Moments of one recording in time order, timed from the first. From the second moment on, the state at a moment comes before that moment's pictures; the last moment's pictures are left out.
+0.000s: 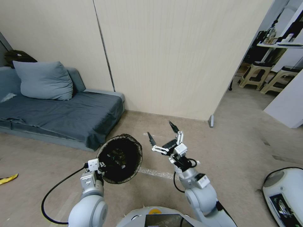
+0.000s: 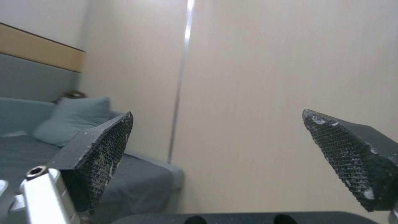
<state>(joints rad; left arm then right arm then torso) 1.73 -1.50 -0.54 -2.42 -0.13 0.58 -0.42 -1.65 1.50 0.34 2.29 -0.08 0.36 -0.17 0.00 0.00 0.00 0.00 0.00</state>
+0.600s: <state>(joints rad) 1.74 -1.51 -0.55 -2.41 -0.12 0.54 -0.41 -1.74 1.60 0.40 2.15 -0.08 0.44 -0.08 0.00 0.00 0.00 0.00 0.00</state>
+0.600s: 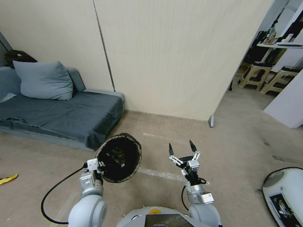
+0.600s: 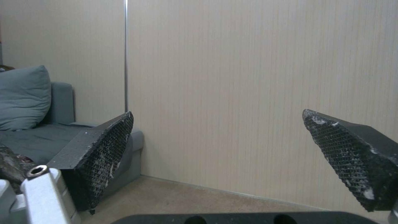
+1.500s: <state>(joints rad) 1.74 -1.51 -0.55 -2.42 -0.12 0.55 -0.42 -1.72 1.61 0.38 2.15 -0.06 0.41 -0.05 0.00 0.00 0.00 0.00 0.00</state>
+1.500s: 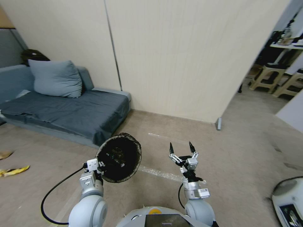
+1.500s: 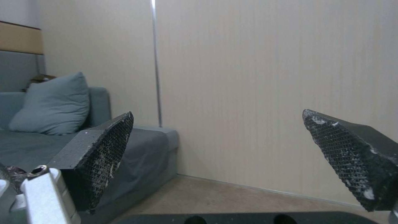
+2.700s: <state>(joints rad) 1.75 -1.51 -0.55 -2.44 -0.12 0.55 -0.42 -1.70 1.61 0.38 2.15 -0.07 0.43 -0.08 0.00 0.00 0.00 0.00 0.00</state>
